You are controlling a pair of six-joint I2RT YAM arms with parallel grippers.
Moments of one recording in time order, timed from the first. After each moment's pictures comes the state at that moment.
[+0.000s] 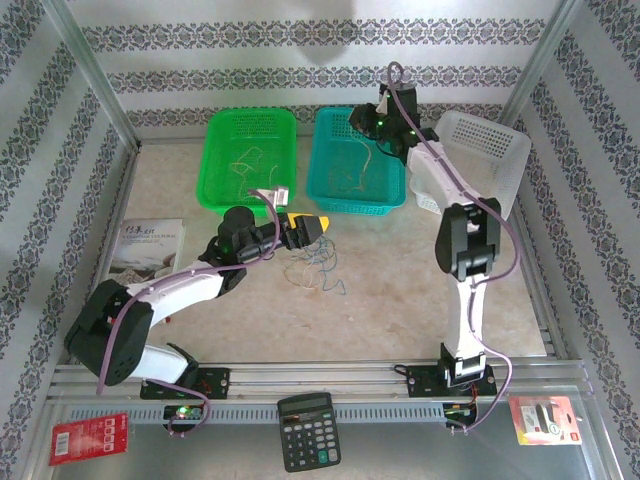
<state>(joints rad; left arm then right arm) -0.54 1.39 0.68 0.63 0.49 -0.77 0.21 2.18 2.01 -0.30 -0.36 0.71</state>
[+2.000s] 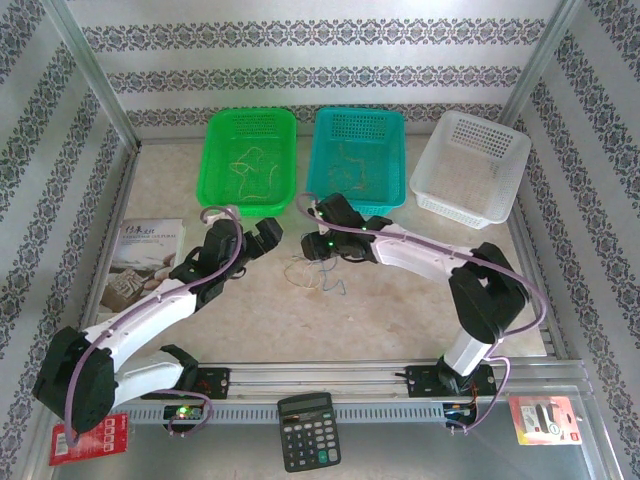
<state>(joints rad) -0.48 1.11 0.61 -0.04 -0.10 -0.94 0.74 1.70 1.16 -0.39 -0.11 0.39</state>
